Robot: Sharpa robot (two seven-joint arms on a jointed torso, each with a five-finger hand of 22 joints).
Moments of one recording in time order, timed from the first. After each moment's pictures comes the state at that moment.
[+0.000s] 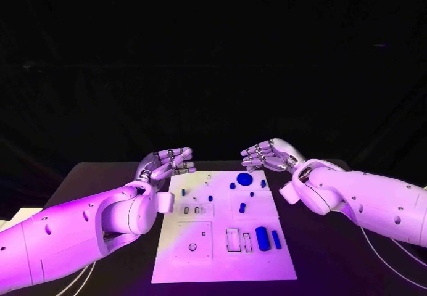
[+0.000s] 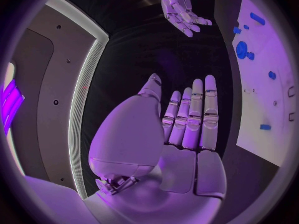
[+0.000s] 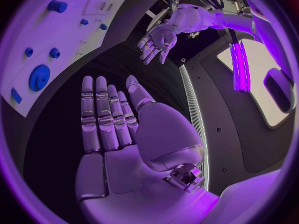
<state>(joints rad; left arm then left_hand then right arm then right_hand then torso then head) 1.13 -0.78 -0.02 1.53 0.08 -0.50 0.49 1.45 -0.07 0.02 0.23 0.08 0.92 0.20 0.11 0.07 0.99 0.16 0.15 0.07 1.10 0.11 0.21 0.16 0.17 1.04 0.22 0.28 0.14 1.21 -0.80 -0.06 1.38 -0.67 -0.36 0.31 1.32 0.14 -0.01 -0.28 0.12 0.96 0.20 0.08 0.07 1.08 0.15 0.09 0.06 1.18 0.10 0.14 0.08 0.16 1.00 0.20 0.30 0.12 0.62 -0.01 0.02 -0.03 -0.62</state>
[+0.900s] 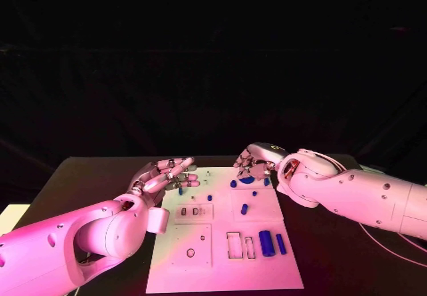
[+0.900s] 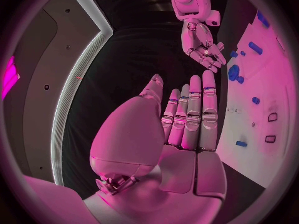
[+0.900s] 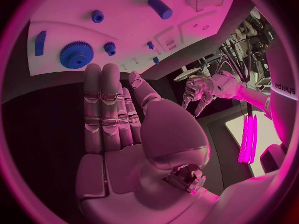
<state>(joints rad) 1.14 -0.86 0.02 1.73 0.09 -0.42 0.42 1.45 -0.05 0.03 0.18 0.10 0.99 0.19 0.10 0.07 1.08 0.14 0.14 0.07 1.18 0.08 0.21 0.24 0.17 1.13 0.18 0.32 0.17 1.27 -0.78 -0.04 1.39 -1.45 -0.32 -0.03 1.27 0.05 0.11 -0.29 0.15 1.08 0.15 0.07 0.07 1.19 0.08 0.06 0.07 1.46 -0.01 0.59 0.41 0.16 1.20 0.08 0.79 0.39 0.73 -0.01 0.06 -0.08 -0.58</state>
